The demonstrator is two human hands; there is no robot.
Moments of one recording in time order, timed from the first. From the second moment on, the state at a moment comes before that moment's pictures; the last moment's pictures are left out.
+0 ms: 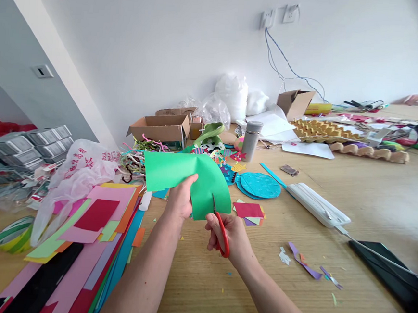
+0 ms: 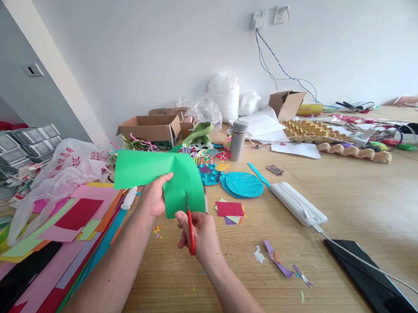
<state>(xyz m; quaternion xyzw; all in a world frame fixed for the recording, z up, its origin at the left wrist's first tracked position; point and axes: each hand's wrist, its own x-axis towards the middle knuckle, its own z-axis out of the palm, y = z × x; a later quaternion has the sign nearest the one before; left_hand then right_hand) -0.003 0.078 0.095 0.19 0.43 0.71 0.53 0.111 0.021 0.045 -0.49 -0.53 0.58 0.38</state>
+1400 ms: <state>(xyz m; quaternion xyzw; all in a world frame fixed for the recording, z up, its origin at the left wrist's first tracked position) 0.002 0.070 0.097 0.25 0.46 0.70 0.49 0.113 0.023 0.041 -0.49 -0.52 0.57 0.40</state>
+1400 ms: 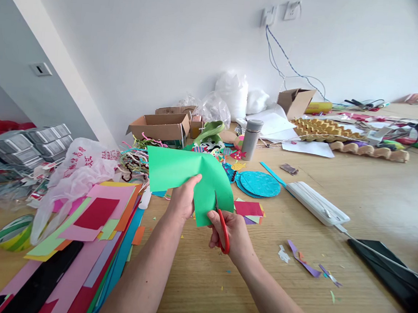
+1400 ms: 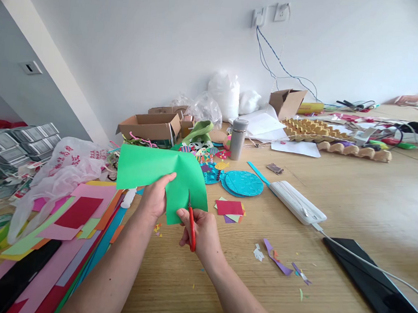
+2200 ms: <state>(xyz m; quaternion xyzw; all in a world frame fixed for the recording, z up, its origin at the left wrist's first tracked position) -0.060 0.080 0.105 0.25 0.42 0.71 0.51 0.155 0.016 0.086 -0.36 -0.73 0.57 0.11</state>
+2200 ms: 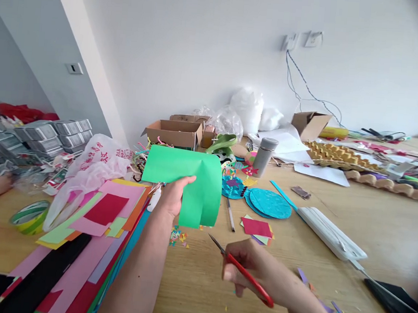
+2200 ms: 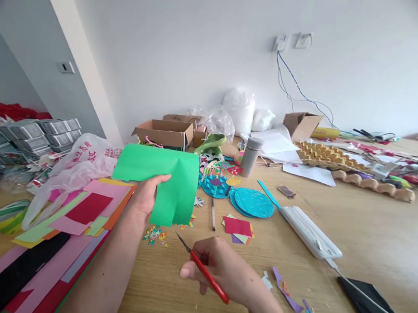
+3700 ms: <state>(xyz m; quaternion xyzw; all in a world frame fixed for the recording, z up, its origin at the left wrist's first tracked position) -0.065 0.067 0.117 0.26 0.39 0.60 0.65 0.164 0.075 0.140 -0.39 -0.83 0.40 -0.03</state>
